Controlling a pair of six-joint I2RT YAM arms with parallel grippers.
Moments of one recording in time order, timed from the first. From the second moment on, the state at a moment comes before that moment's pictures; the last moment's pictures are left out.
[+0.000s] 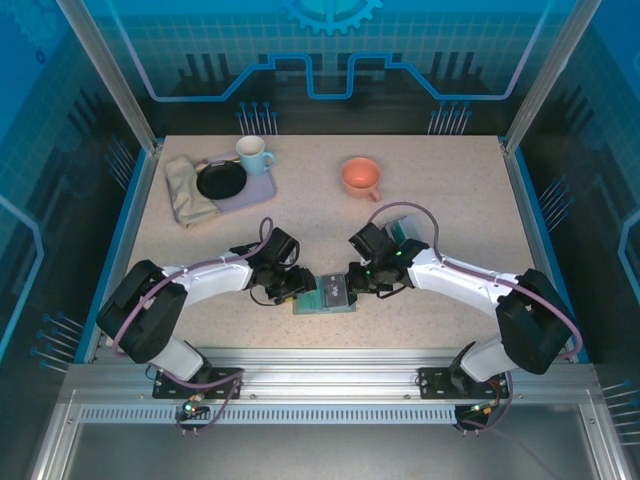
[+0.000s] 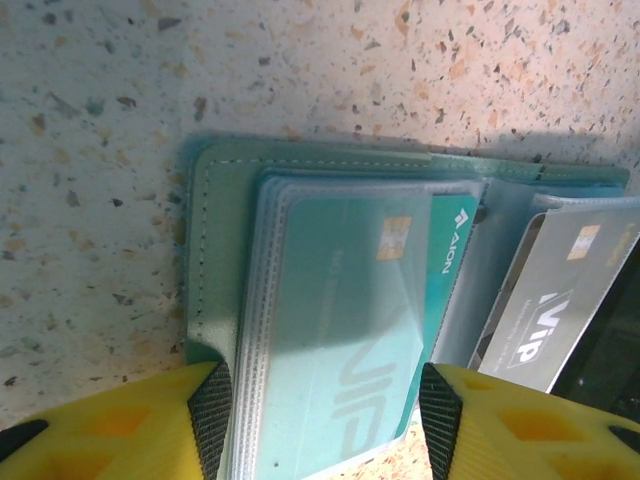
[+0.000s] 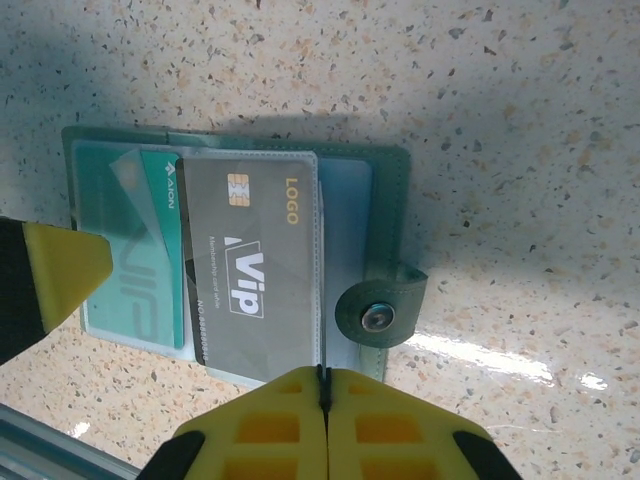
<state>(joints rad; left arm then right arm) -0.59 1.54 0.77 -0.39 0.31 -0.94 0.75 1.46 0.91 -0.61 -0.11 0.72</state>
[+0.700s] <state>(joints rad) -0.61 1.51 0.76 -0.39 0.28 -0.96 0.75 1.45 0.91 -0.44 -0.28 0.78</state>
